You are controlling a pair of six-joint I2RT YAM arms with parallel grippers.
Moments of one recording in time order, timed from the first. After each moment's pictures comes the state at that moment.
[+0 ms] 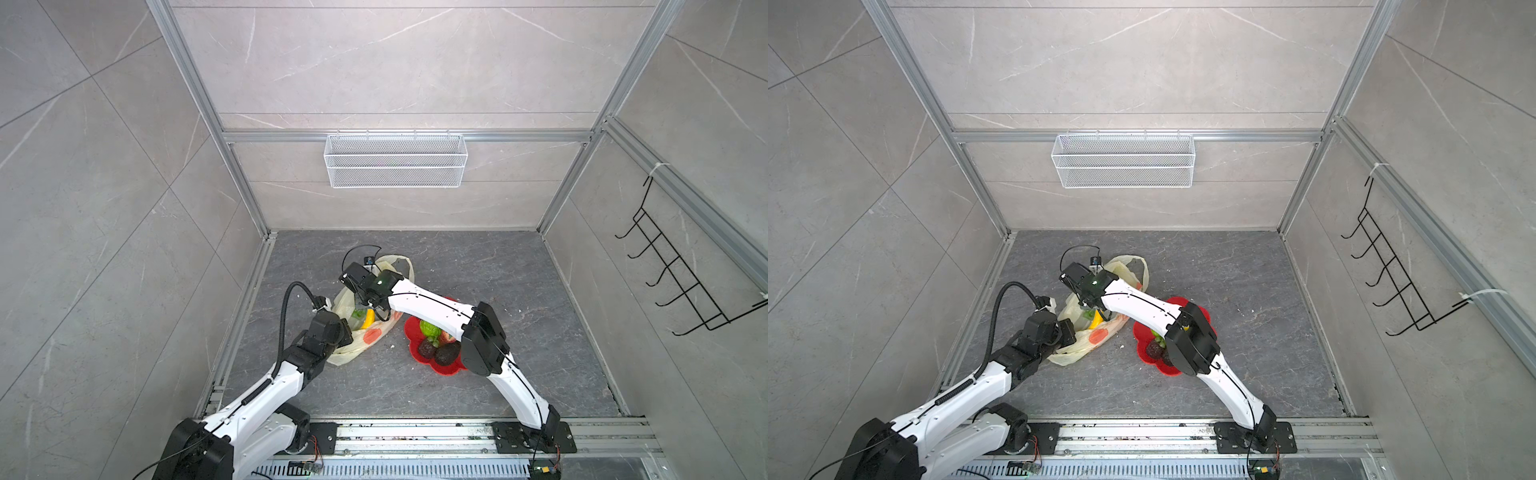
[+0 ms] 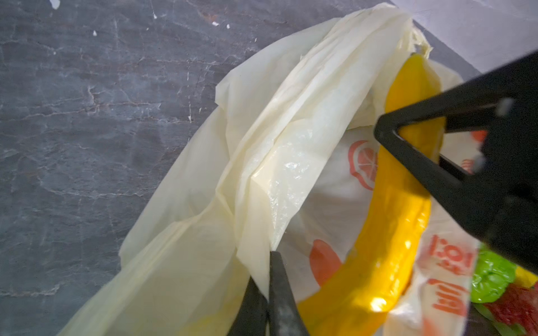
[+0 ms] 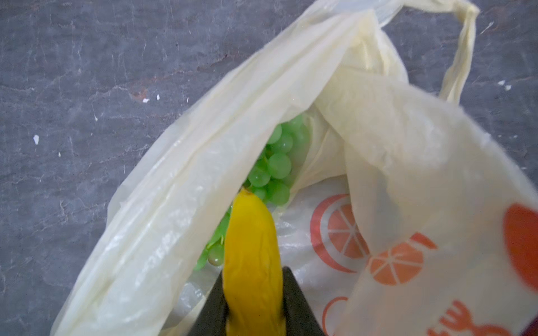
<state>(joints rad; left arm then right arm) -0.48 0.96 0.42 -0.16 -0.13 -0.66 0.96 2.39 2.25 -0.95 0.41 0.74</state>
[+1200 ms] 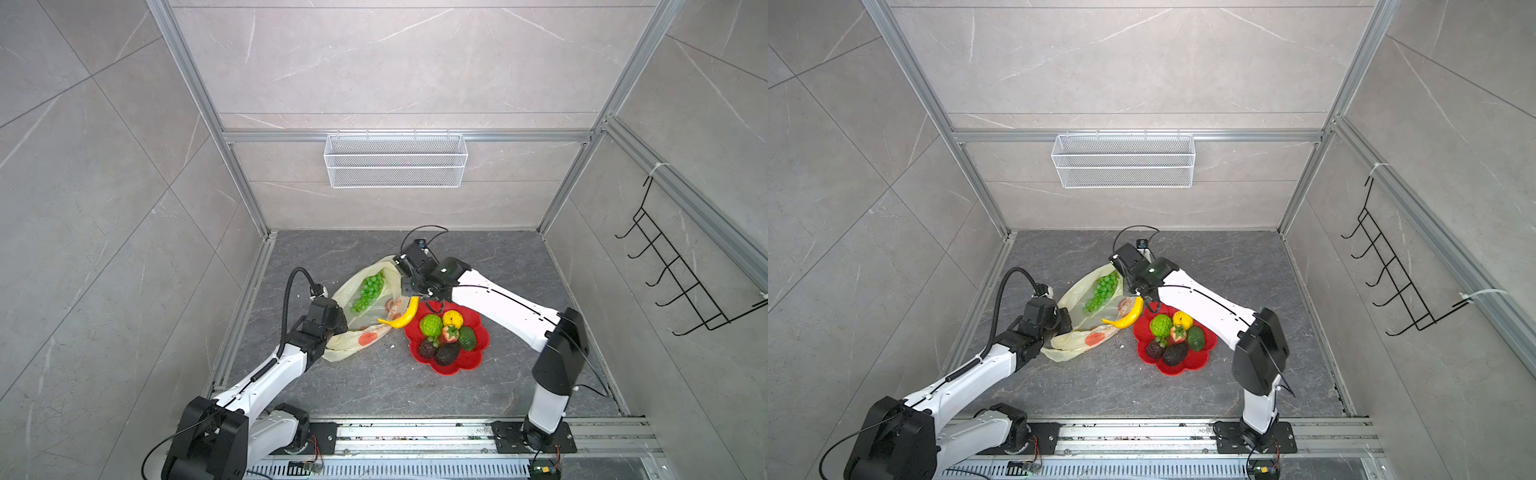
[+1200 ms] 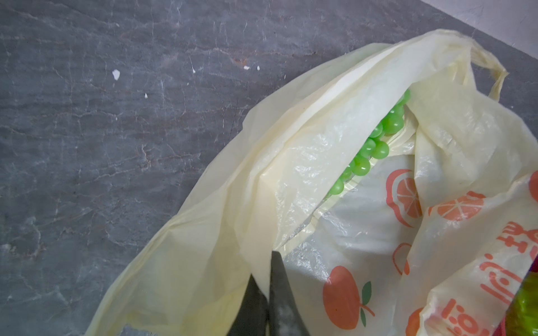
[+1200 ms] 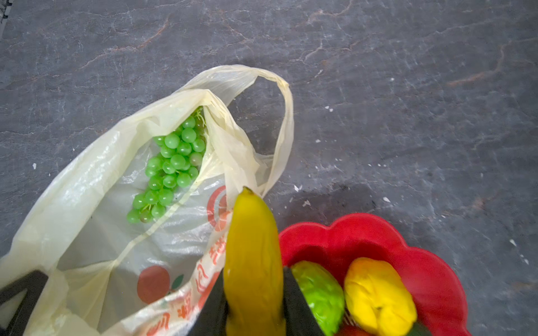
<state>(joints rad) -0.37 1.13 0.55 -0.17 -0.19 -0.50 0.80 1.76 1.64 -0.88 0.36 0.65</state>
